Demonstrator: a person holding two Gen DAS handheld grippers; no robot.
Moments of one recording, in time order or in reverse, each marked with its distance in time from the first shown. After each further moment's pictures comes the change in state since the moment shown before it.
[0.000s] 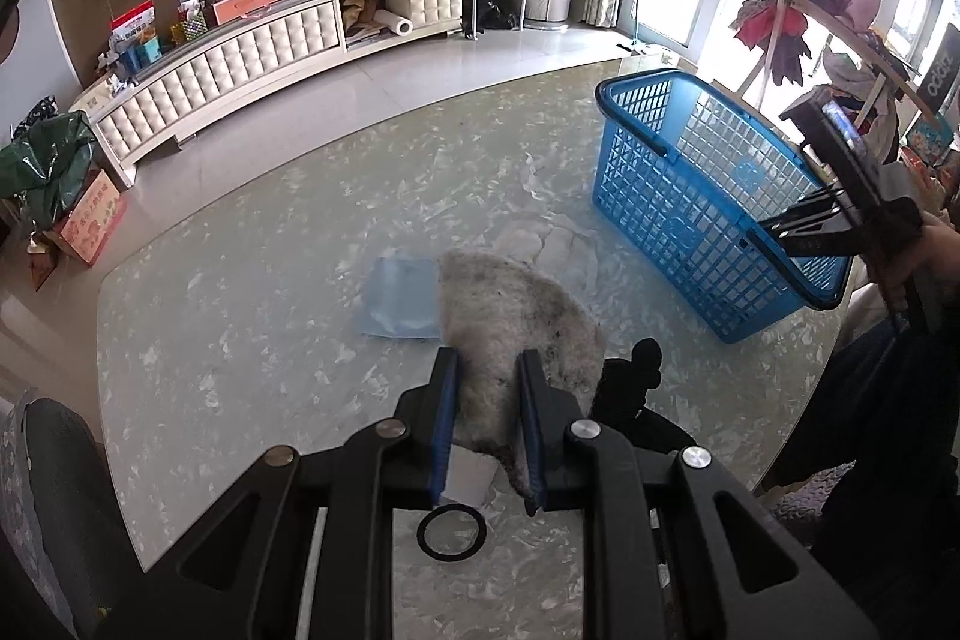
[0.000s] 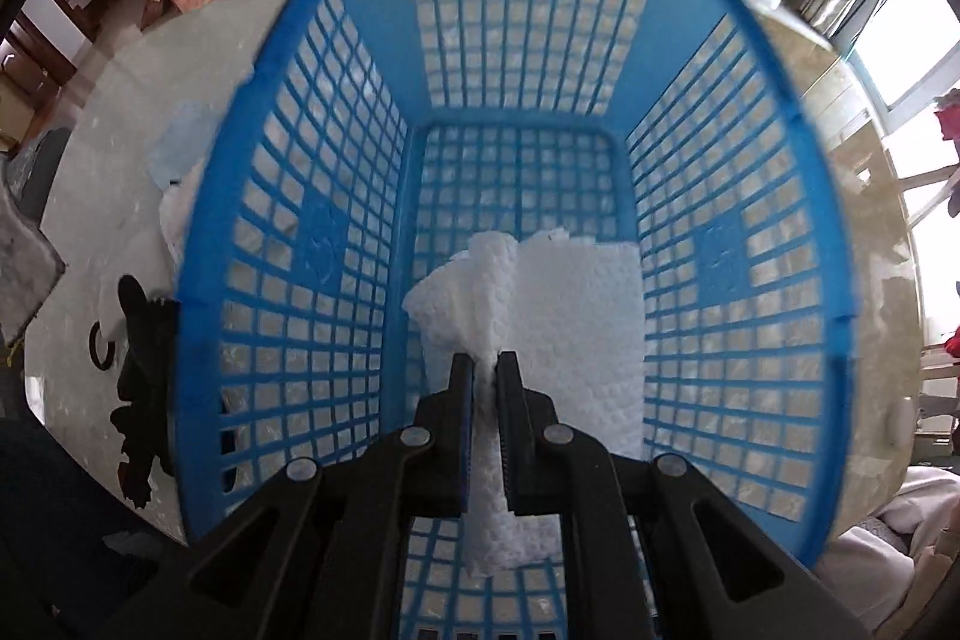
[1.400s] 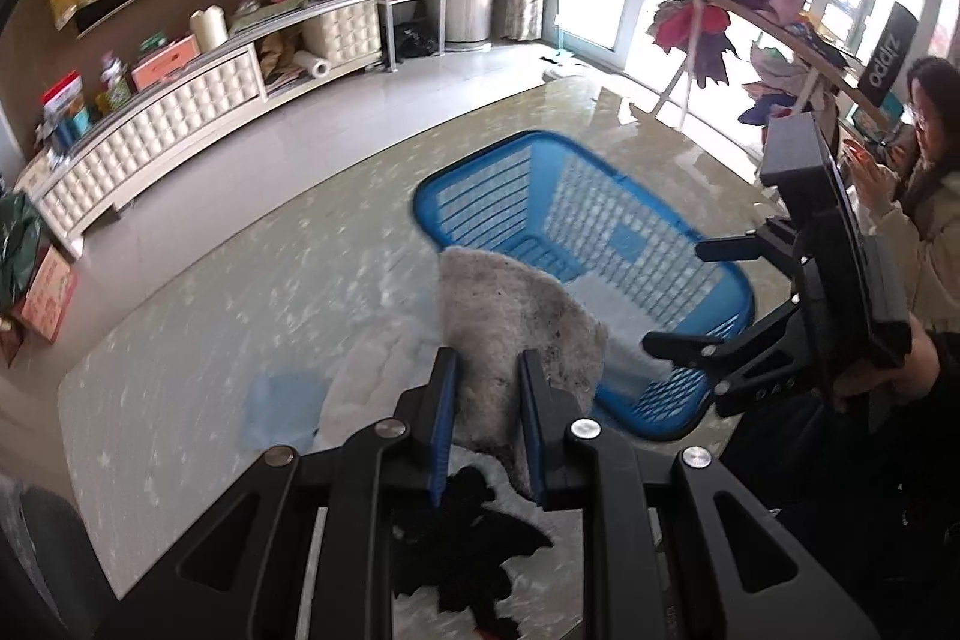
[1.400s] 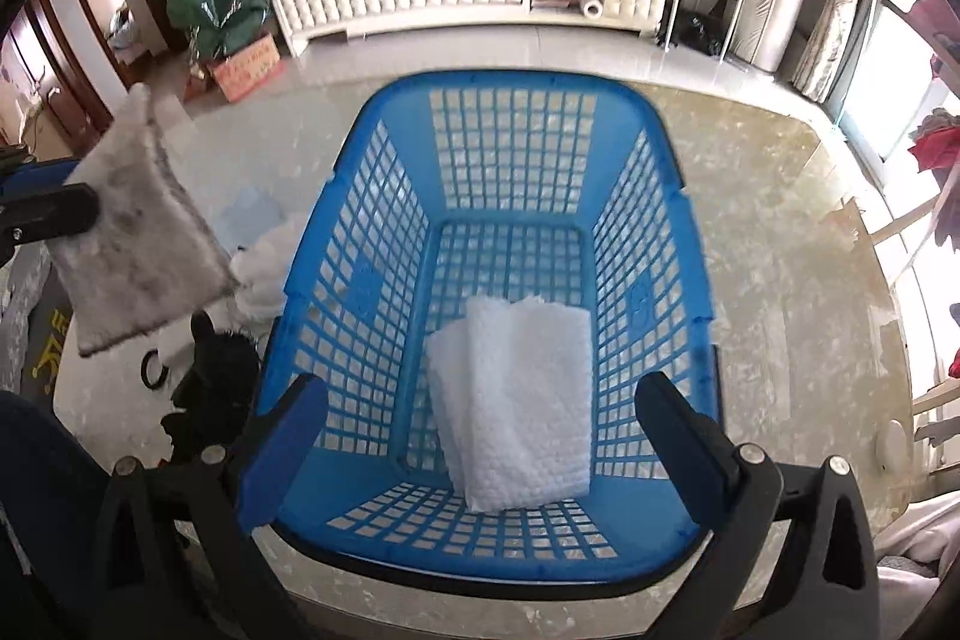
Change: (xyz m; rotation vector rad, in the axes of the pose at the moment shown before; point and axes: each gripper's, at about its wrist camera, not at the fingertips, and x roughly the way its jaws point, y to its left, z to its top) left arm -0.001 -0.109 0.081 0.127 -0.034 -0.112; right arm -0.072 -0.017 -0.049 -0.006 -0.310 0.053
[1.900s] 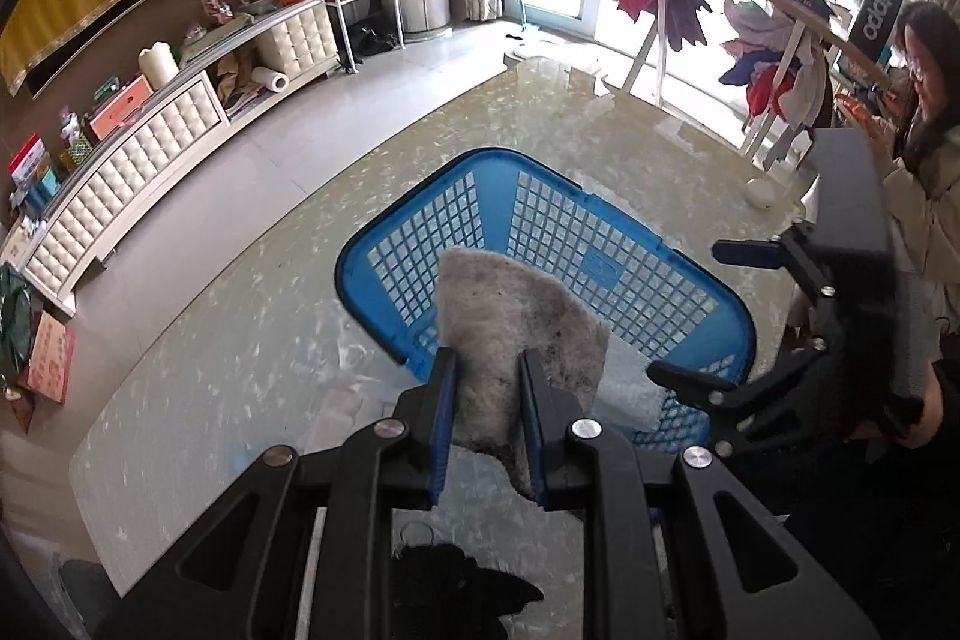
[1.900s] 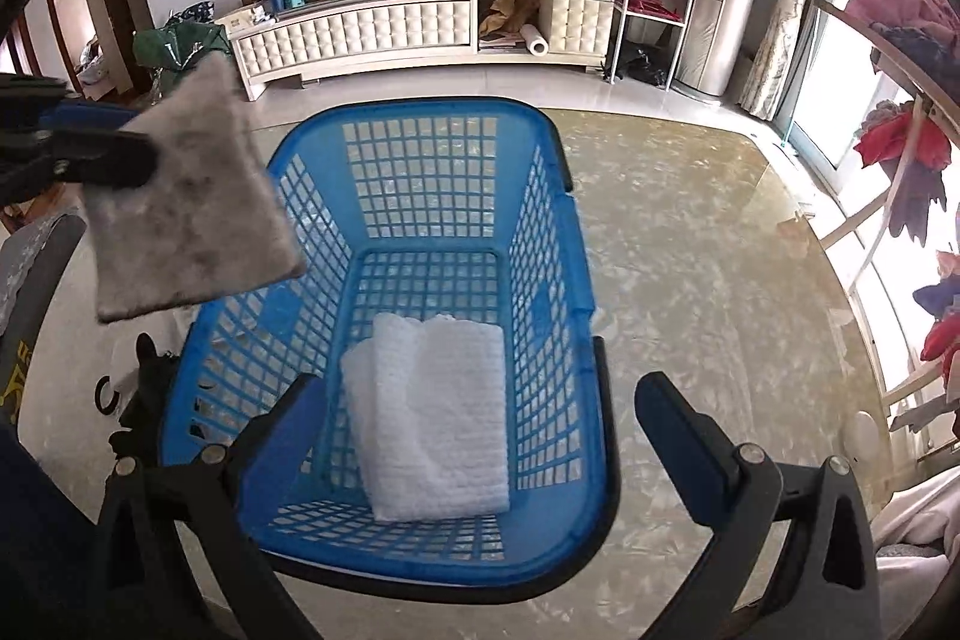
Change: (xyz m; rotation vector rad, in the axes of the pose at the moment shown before) left arm 0.047 -0.030 0.046 0.123 0.064 0.007; right arm 0.003 -0.033 -0.012 0.048 -0.103 -0.098
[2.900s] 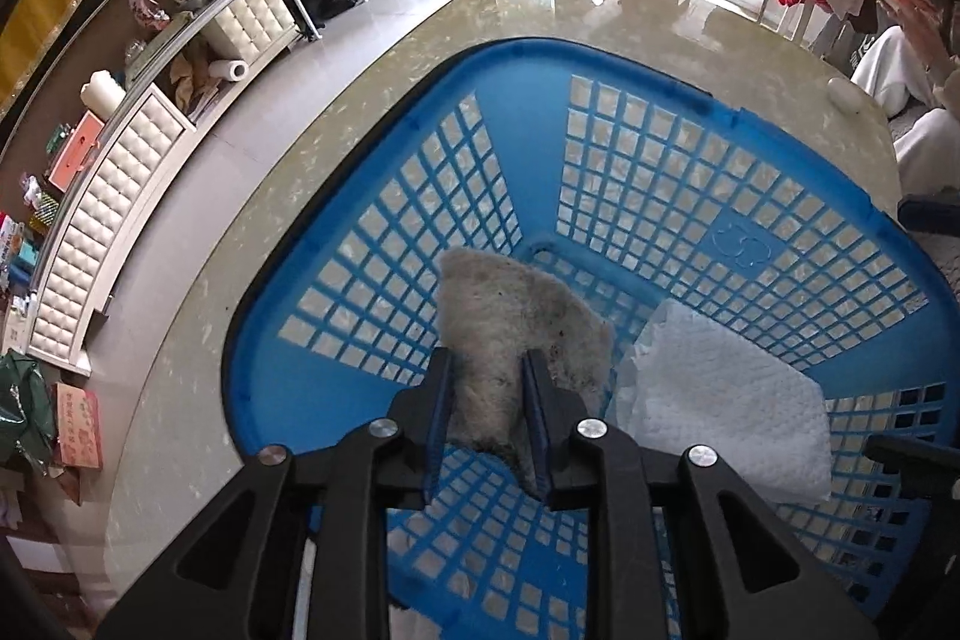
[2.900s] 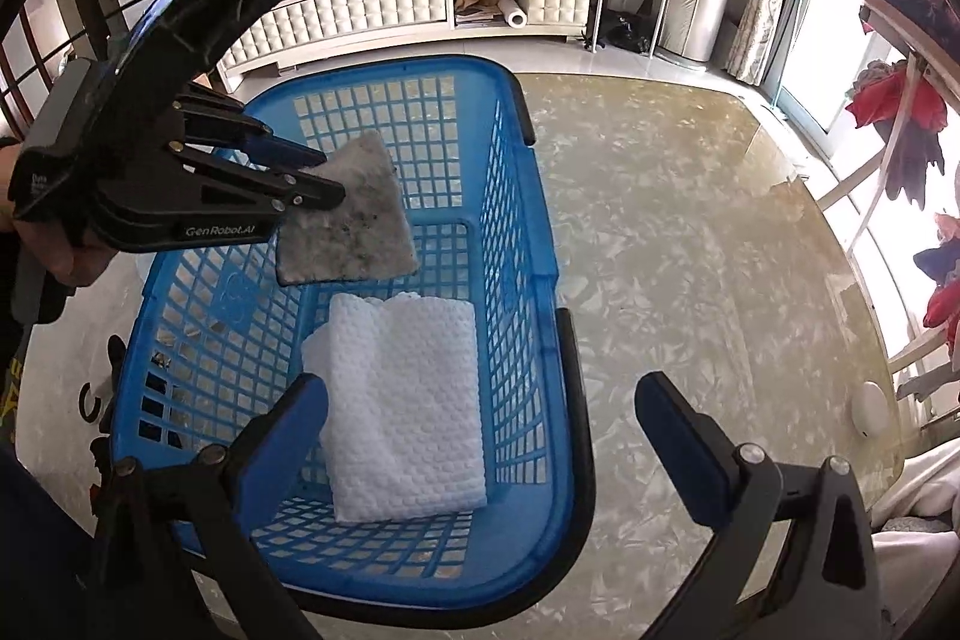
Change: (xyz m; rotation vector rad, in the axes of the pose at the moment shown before) left arm 0.139 0.009 0.030 0.183 0.155 0.049; right arm 0.007 -0.015 0.000 0.051 0.058 -0.012
